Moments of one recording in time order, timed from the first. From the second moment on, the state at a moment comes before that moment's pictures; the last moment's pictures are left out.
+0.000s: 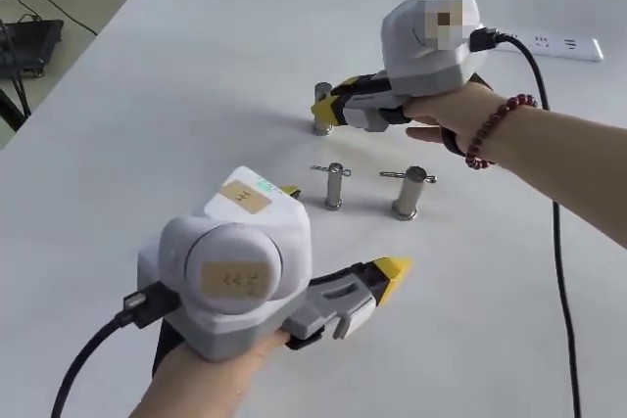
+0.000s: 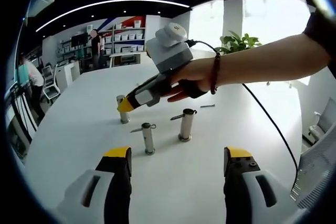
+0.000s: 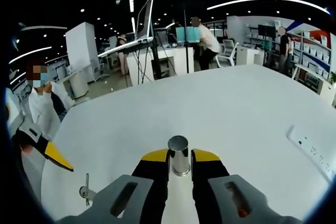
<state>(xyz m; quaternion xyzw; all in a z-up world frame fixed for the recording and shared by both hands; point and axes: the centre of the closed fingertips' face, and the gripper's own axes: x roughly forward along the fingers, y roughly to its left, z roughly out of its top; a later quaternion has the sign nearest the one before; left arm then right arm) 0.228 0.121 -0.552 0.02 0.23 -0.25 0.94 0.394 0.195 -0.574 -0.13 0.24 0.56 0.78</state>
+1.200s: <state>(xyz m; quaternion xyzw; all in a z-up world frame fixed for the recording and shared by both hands) 0.224 0.123 -0.551 0.04 0.23 -0.24 0.94 0.388 0.122 -0.568 -0.16 0.25 0.54 0.79</state>
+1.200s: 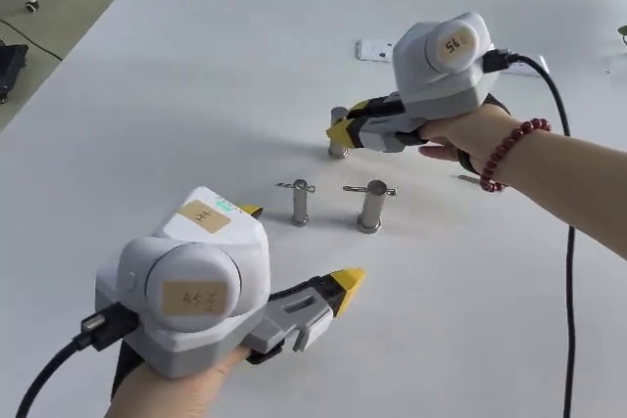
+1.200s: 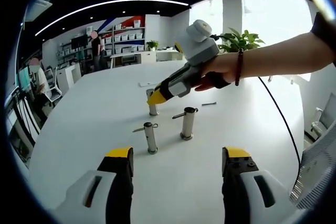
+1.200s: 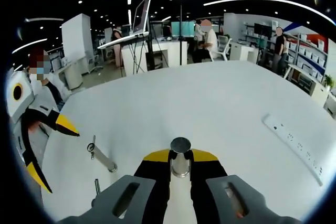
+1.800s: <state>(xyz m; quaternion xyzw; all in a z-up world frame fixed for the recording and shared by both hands) 0.219 0.124 -0.545 0.05 0.23 -0.25 0.94 0.363 0.063 -0.567 -0.16 0.26 0.51 0.81</state>
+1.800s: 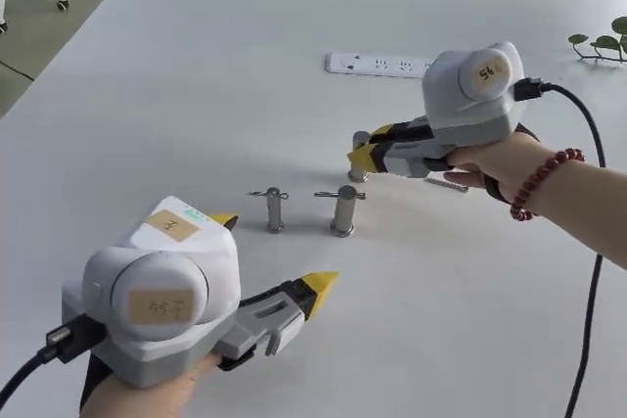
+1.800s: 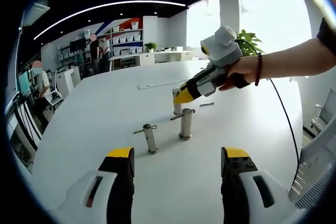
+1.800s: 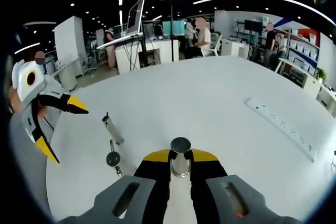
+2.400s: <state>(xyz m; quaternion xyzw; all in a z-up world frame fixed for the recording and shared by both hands) 0.216 0.132 -0.541 0.05 0.23 -0.24 0.94 0.321 0.036 -0.562 -0.16 0.26 0.50 0.81</state>
